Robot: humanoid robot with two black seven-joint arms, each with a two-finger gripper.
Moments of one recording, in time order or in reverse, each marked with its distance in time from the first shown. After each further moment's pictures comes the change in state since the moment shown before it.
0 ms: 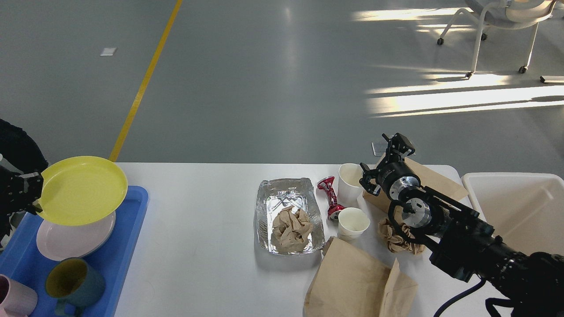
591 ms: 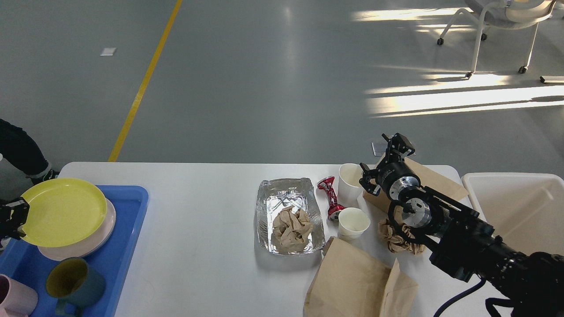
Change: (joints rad) left arm 0.272 -0.008 -0.139 0.140 0.000 0.130 0.002; right arm 0.000 0.000 0.000 0.000 0.000 0.001 0.000
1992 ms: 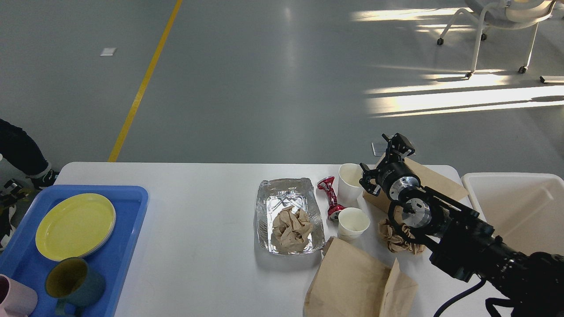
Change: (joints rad) left arm 0.074 -0.034 -0.099 0.006 0.004 0.405 -0.015; right arm 0.000 0.000 0.000 0.000 0.000 -0.001 0.000
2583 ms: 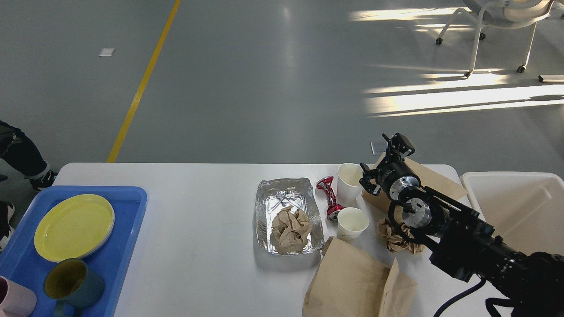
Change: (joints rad) left arm 0.110 0.048 -0.585 0.117 -0.005 0.012 -0.150; right arm 0.000 0.000 0.000 0.000 0.000 0.000 0.000
